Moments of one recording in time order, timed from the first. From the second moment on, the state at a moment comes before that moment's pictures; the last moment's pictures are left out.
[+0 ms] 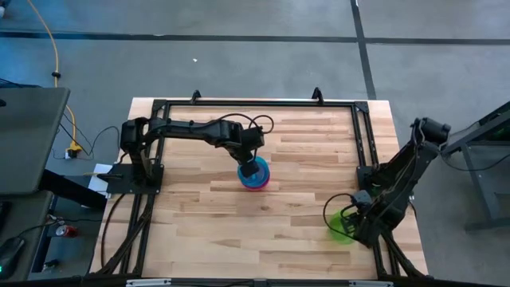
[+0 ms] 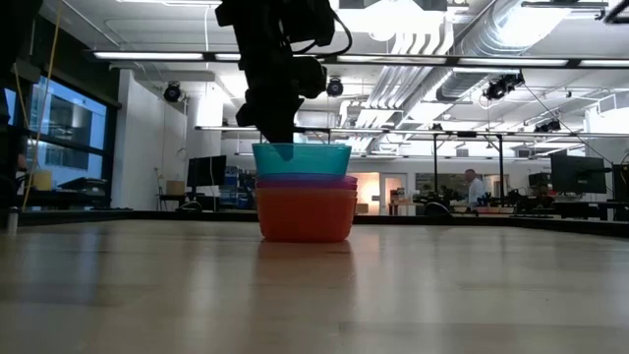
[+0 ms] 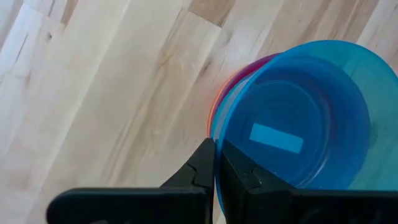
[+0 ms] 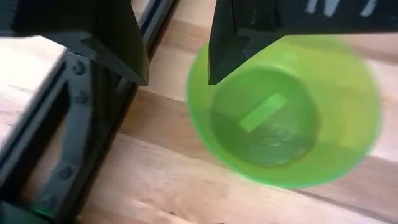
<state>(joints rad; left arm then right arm) 0.25 1.84 1.47 -0.89 -0.04 -0.32 1.00 1.29 0.83 -1.11 -0.07 2.23</state>
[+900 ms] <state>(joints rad) 0.24 1.87 1.46 -0.91 0.00 -0.27 0.98 1.46 0.83 -0.93 -0.08 2.24</state>
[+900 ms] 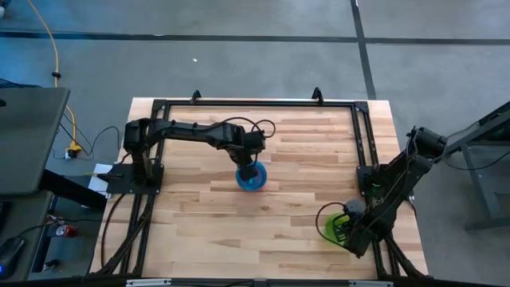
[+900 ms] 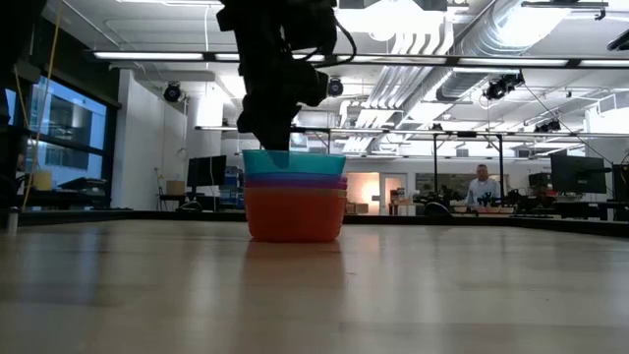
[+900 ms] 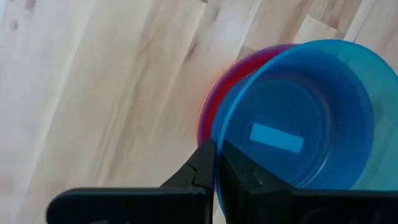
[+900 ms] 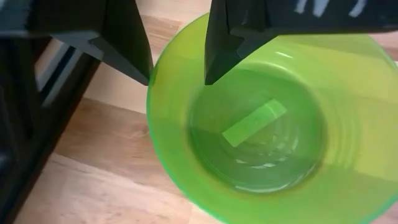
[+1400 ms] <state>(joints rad) 0.23 1.90 1.47 -0.79 0.03 -0.28 0.95 1.47 0.83 -0.92 -0.04 2.22</state>
